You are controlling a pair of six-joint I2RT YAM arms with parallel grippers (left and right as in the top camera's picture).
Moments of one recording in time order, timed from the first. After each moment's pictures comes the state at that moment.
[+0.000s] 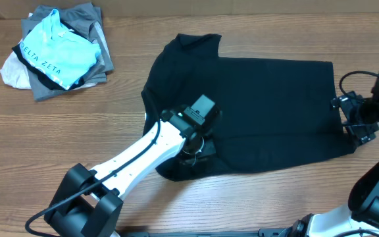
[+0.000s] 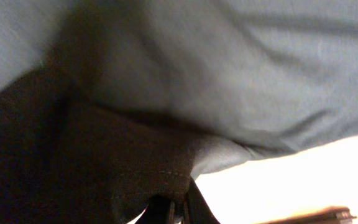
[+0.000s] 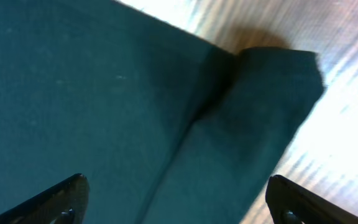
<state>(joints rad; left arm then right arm) -0.71 1.71 1.21 -0.89 0.23 -0.93 -0.46 1.76 1.35 -1.07 -0.10 0.70</state>
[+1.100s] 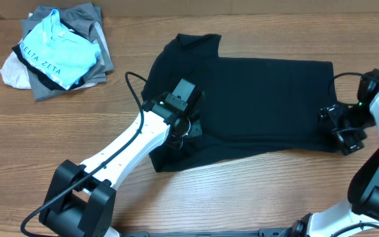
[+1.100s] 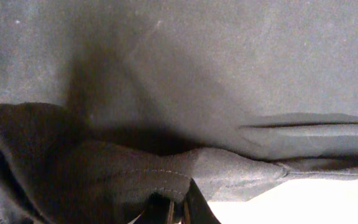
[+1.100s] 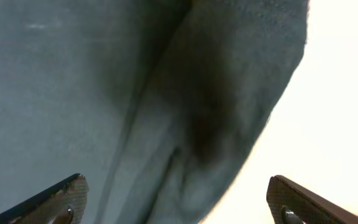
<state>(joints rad) -0.57 1.71 1.21 -0.78 0.14 -0.78 -0.42 1.81 1.29 -1.15 -0.07 0.76</state>
